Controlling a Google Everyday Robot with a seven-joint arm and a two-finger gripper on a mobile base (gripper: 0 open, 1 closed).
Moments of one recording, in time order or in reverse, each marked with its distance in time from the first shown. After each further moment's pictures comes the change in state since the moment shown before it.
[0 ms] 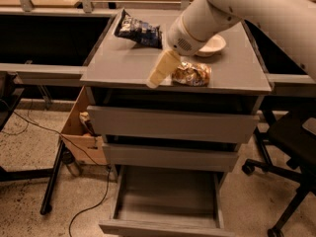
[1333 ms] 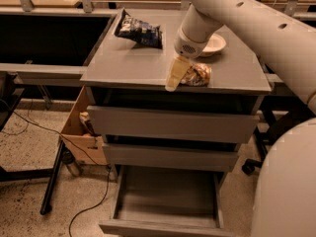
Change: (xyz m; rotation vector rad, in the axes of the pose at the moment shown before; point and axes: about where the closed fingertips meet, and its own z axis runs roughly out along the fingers) arm 0.057 -0.059 0.050 -0.008 0.247 -0.098
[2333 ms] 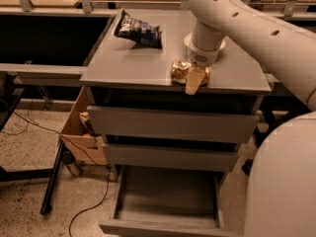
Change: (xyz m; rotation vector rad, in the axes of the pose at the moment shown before) arm 0.074 -0.001 0.010 -0.014 0.235 0.017
